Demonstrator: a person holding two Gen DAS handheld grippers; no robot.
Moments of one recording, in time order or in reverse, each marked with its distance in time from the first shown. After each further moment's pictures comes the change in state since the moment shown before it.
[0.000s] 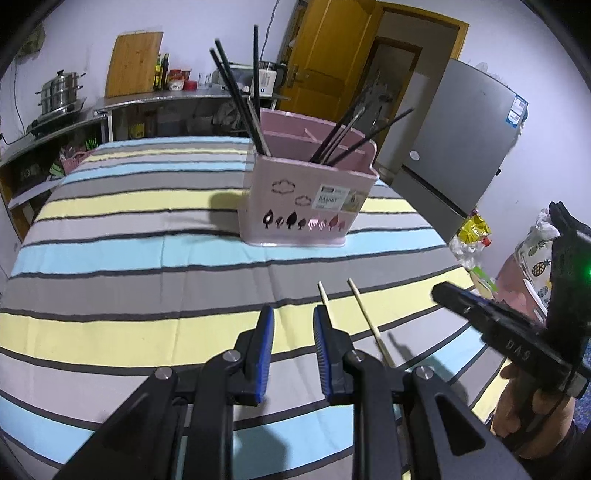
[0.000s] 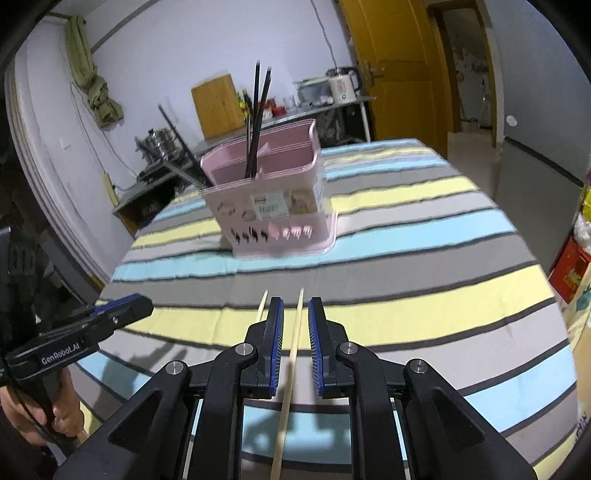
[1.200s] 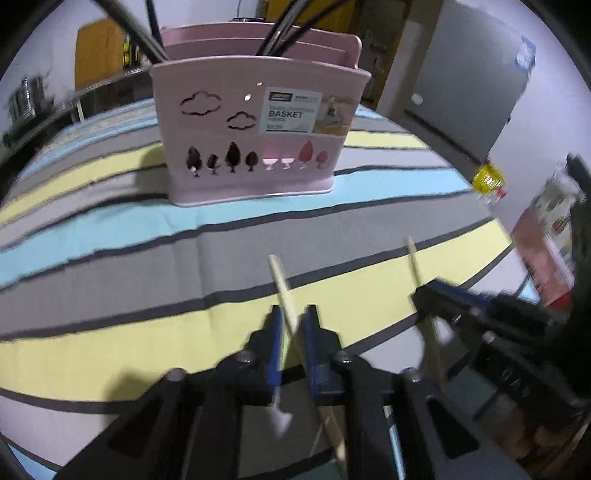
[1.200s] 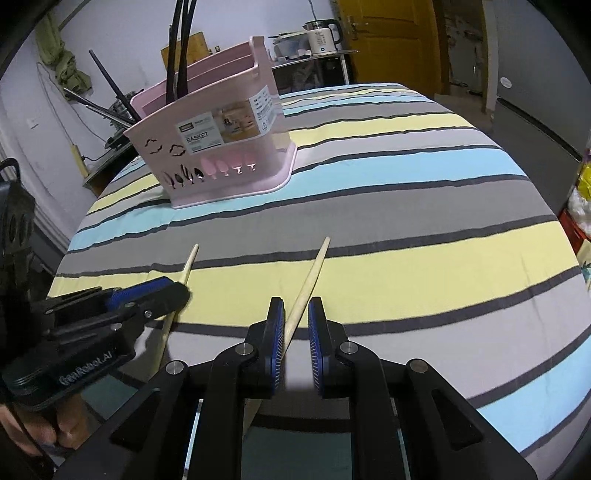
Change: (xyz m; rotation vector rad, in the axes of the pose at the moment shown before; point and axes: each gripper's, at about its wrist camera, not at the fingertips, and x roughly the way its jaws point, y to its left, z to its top) left arm 0.098 -0.044 -0.008 0.114 0.171 0.052; right arm 0.054 -0.040 -0.011 0.032 0.144 -0.080
